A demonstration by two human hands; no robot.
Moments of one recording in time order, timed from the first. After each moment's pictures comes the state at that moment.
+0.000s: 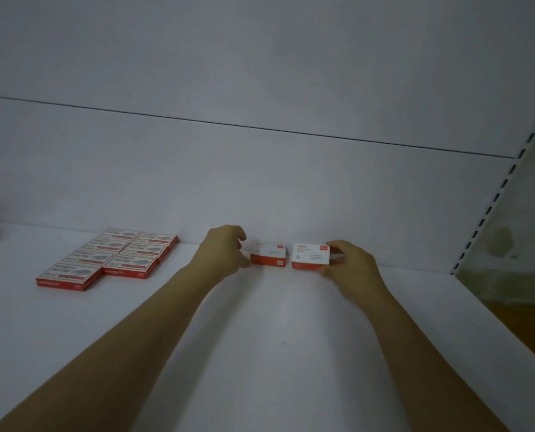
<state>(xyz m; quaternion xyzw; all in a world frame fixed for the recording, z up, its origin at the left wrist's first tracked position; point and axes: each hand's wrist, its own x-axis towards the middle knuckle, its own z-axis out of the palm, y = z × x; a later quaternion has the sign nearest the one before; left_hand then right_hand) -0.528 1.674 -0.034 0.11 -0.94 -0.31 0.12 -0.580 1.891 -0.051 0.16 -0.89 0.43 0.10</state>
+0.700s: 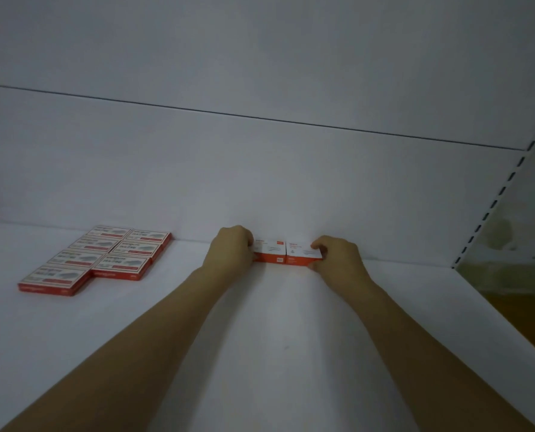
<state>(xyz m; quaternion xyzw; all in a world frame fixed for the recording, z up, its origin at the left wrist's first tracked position) -0.560 1.681 -0.053 0.11 -0.96 -0.23 0.12 -0.601 1.867 -0.056 0.16 -0.94 0.28 0.08</state>
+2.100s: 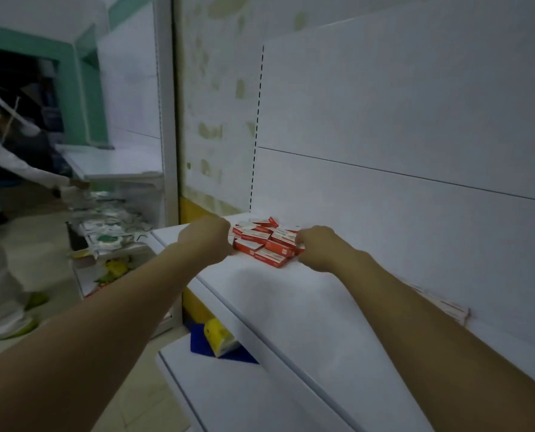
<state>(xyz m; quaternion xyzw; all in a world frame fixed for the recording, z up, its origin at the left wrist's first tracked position) -0.184 1.367 0.028 0.48 -0.87 -0.01 0.15 -0.363 1.456 0.029 0.59 -0.80 0.04 0.05</state>
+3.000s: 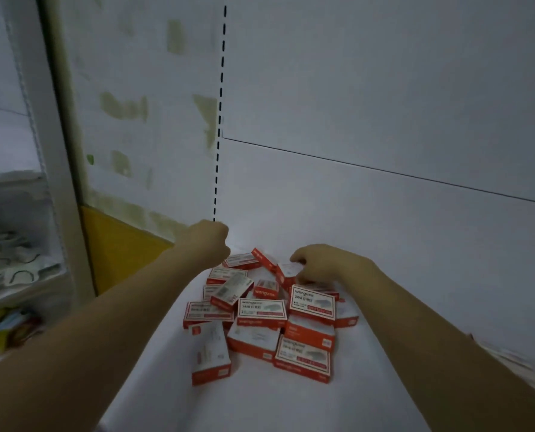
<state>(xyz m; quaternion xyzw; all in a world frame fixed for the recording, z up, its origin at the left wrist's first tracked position) -0.326 1.077 -0.001 0.33 -0.94 -0.06 0.11 -0.465 1.235 0.011 0.46 -0.88 0.00 -0.12</state>
